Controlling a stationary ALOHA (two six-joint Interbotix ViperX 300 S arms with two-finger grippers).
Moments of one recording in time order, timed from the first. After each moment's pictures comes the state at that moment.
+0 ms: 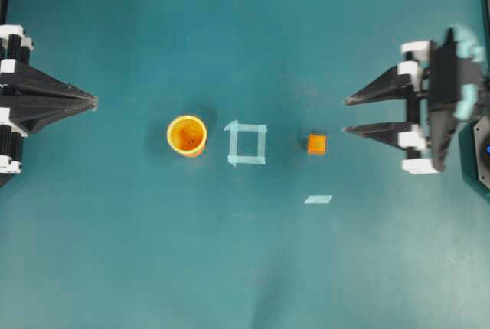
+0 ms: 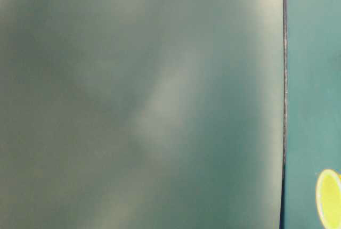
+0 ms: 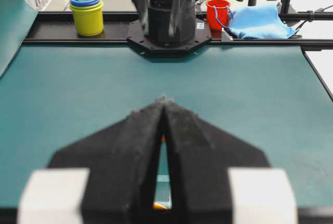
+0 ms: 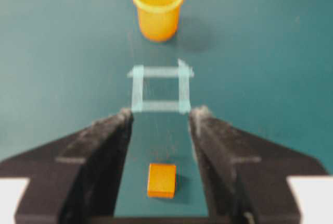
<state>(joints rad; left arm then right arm) 0.00 -0.96 1.16 0.01 -0.28 0.00 -0.05 -0.58 1.02 0.00 -0.02 0.01</state>
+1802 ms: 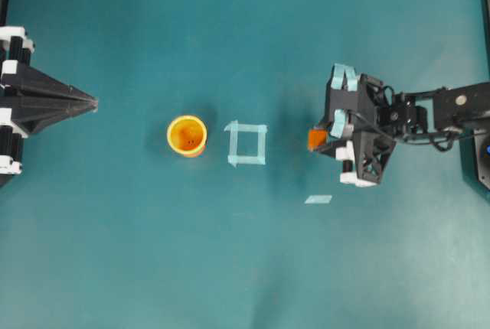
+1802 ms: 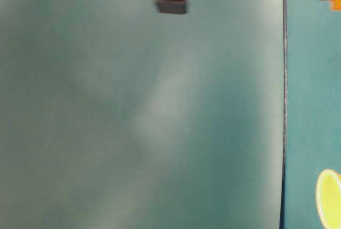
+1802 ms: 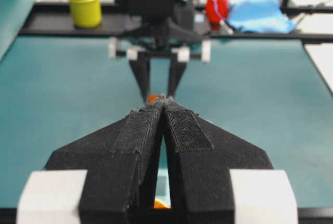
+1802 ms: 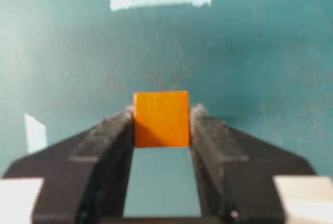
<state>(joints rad) 0.00 -0.96 1.16 0.01 -0.27 -0.01 -0.04 -0.16 0.90 0.01 0.08 0.08</state>
